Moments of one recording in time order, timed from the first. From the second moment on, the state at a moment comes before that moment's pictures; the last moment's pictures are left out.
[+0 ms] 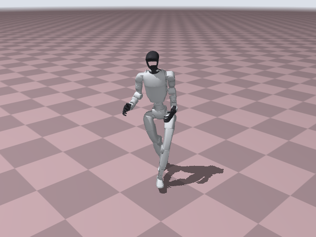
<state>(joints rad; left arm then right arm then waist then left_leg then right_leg) 0.41 -0.06 0.04 0.42 -0.15 -0.55 -0.49 0.01 -0.20 -0.24 0.27 -0.10 -0.62 0.06 0.11 -0.02 -0.02 -0.67 -0.02 0.42 0.37 -0.08 0.18 0.07 0.09 -0.07 0.03 -0.17 -0.12</state>
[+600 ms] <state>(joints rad) 0.24 0.07 -0.03 0.25 -0.29 -0.51 -0.44 0.46 -0.12 -0.37 0.45 -0.25 -0.71 -0.12 -0.20 0.15 0.04 0.06 -0.09 0.02 0.48 0.52 -0.15 -0.55 -0.07 0.03 0.23 0.01 0.06</state>
